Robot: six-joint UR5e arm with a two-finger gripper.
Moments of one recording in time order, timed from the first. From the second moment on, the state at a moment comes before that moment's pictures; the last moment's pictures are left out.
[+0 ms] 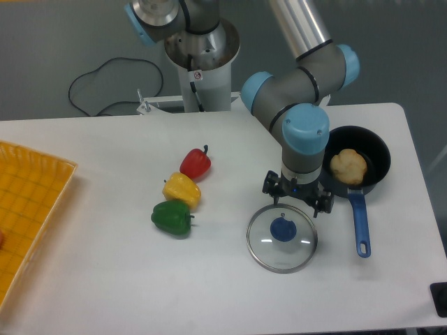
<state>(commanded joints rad) 2.58 -2.02 -1.67 -0.94 1.59 1.03</state>
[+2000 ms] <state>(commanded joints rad) 2.56 -2.12 -1.62 -0.93 1.59 1.06</state>
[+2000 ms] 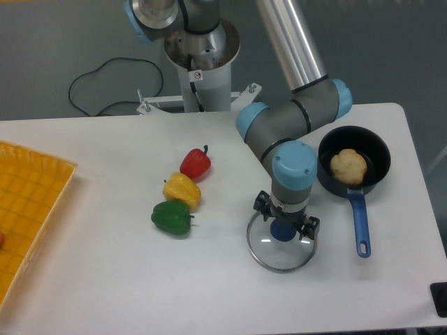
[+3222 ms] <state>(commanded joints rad) 2.55 -2.12 -1.62 -0.93 1.59 1.07</state>
